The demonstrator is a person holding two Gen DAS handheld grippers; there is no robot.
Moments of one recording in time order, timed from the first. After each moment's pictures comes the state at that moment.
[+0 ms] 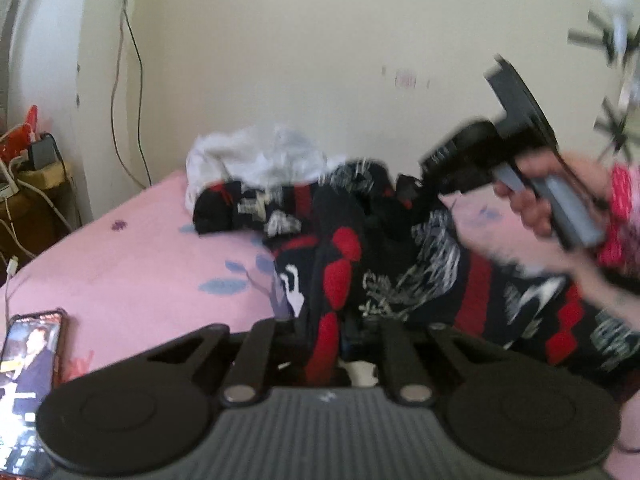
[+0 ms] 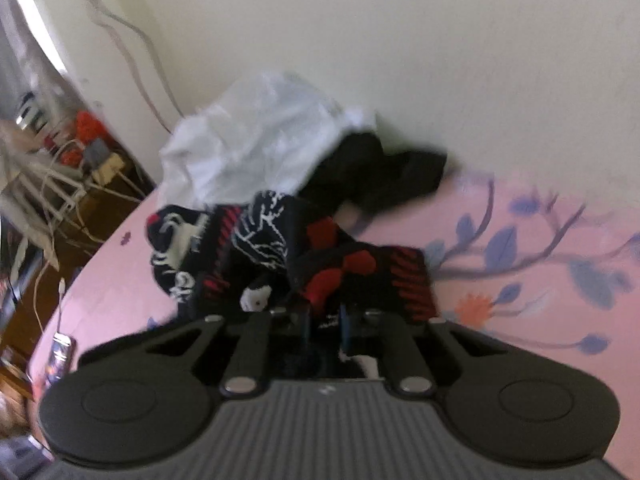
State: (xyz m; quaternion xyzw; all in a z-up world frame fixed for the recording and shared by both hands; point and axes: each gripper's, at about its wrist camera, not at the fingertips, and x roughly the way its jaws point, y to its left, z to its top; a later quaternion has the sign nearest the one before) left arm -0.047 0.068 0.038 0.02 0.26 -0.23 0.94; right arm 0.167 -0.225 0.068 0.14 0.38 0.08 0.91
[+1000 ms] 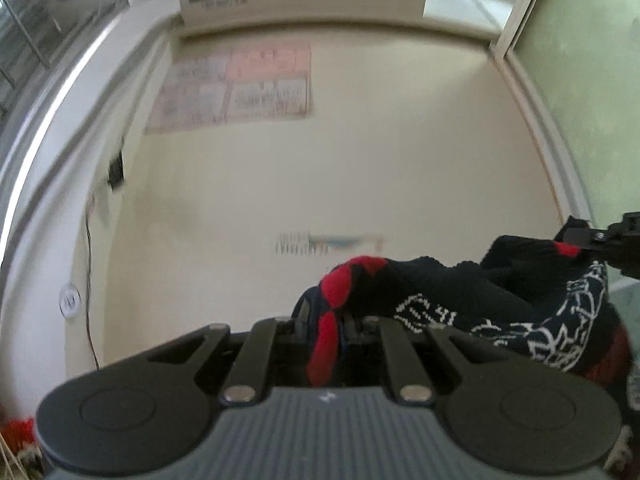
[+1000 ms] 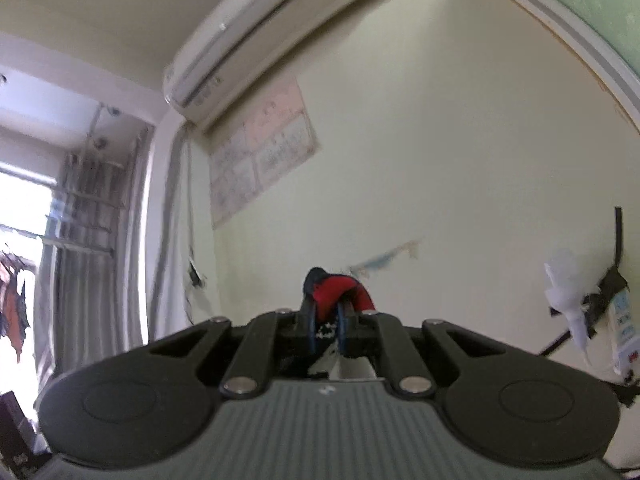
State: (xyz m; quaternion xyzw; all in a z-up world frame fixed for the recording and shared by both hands) left arm -0.175 0.051 0.349 -0.02 -0.13 -0.29 0.95; right arm -0.231 -0.183 0.384 0.13 -0.18 -0.04 0.97
